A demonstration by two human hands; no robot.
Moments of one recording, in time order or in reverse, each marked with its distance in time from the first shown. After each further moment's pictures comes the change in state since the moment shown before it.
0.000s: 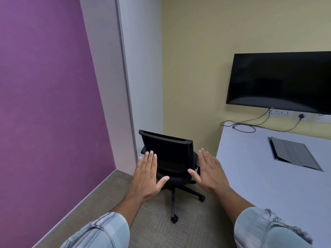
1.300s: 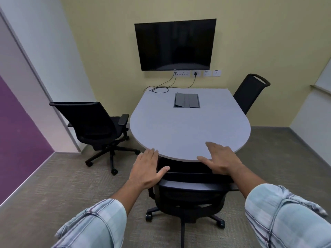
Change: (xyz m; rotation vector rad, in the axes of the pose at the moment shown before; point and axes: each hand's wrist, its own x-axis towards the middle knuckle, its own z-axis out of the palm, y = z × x) left_hand -0.264 0.560 -0.055 -0.173 -0.161 0.325; right_hand -0.581 0.355 -0.208 -0.138 -0.179 0.298
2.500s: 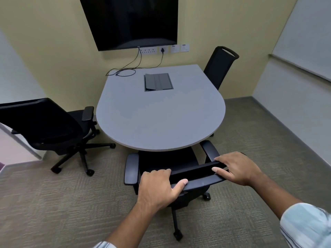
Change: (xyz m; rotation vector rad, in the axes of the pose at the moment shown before) left_hand 0.012 0.066 0.027 -0.002 -0.055 0.167; right_hand -0.048 0.071 0.069 -0.025 0.028 0.014
